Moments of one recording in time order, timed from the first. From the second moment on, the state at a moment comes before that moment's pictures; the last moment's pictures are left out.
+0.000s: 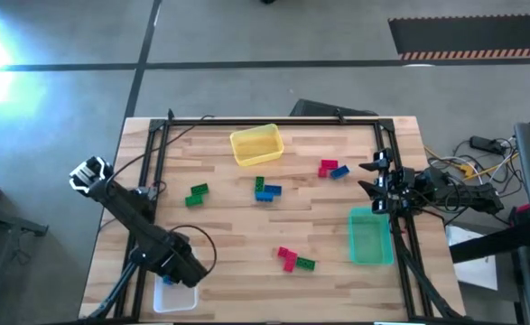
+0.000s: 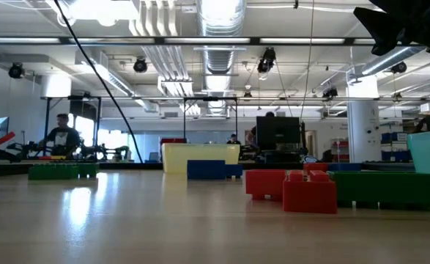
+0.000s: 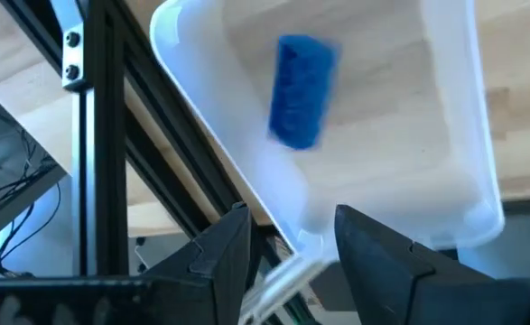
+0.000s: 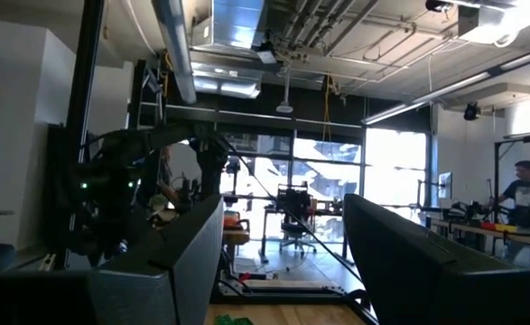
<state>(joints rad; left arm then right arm) -0.73 1.56 1.24 -1.27 0.41 -1.93 -0.01 0.03 0.03 0.44 0.05 -0.13</state>
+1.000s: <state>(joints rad) -0.35 1.55 1.25 -0.79 -0.49 -0.39 -0.01 0.04 0.03 0.44 0.23 -0.13</state>
